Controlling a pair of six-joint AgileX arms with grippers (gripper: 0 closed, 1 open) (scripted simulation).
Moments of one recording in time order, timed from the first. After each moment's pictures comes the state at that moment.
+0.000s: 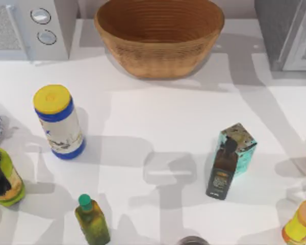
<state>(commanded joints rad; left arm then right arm) 0.00 0.00 0.00 0.00 0.00 0.00 0.41 1.58 1.94 -0.36 0.43 0.01</state>
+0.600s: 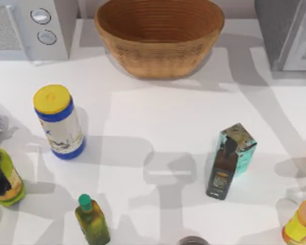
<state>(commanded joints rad) 0.00 0.00 0.00 0.00 0.00 0.00 0.38 1.65 2.01 -0.36 0.40 0.01</state>
